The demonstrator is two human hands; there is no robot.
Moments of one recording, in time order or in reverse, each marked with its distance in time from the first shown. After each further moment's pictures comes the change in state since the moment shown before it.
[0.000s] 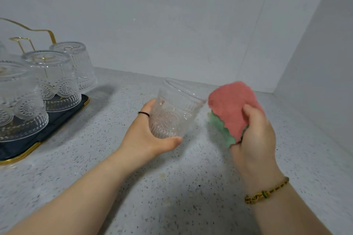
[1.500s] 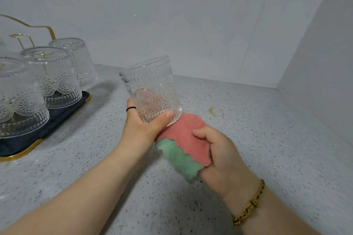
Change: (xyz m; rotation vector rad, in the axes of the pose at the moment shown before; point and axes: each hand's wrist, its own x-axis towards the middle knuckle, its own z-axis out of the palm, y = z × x) left_hand 0.007 -0.004 0.009 -0.437 0.228 -0.044; right_hand -0.023 0.030 0.018 0.272 -0.381 0.650
